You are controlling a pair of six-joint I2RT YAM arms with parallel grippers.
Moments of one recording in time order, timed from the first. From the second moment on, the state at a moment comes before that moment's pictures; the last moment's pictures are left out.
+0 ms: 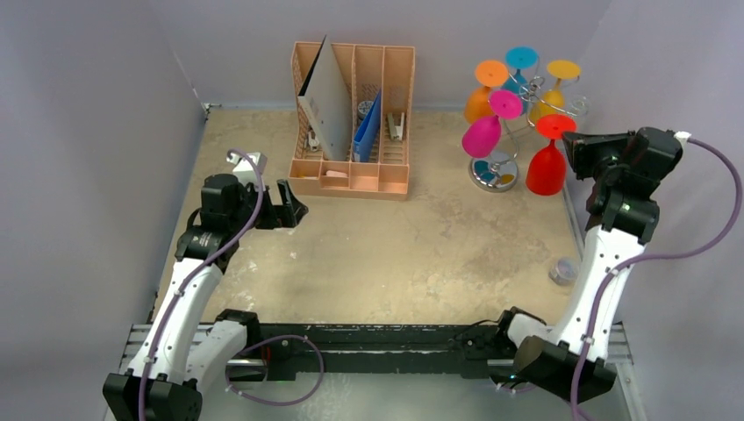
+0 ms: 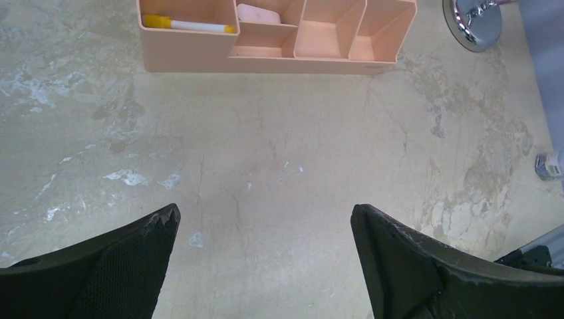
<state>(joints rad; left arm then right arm) -0.12 0.86 0.81 -0.50 0.32 -0.29 -0.48 1.07 1.37 -0.63 -0.30 1.16</state>
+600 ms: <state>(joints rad) -0.12 0.86 0.81 -0.49 0.38 -0.31 -0.39 0.84 1.35 -0.92 -0.36 0.91</state>
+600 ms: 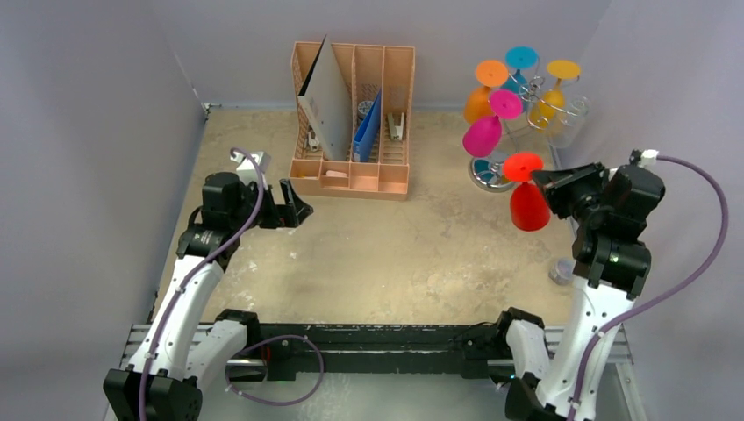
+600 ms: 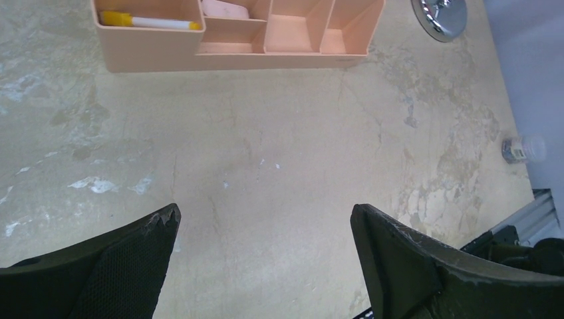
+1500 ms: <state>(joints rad) -0.32 1.07 0.81 -0.11 0.87 -0.66 0.34 1.00 1.12 -0.83 -0.65 0.63</state>
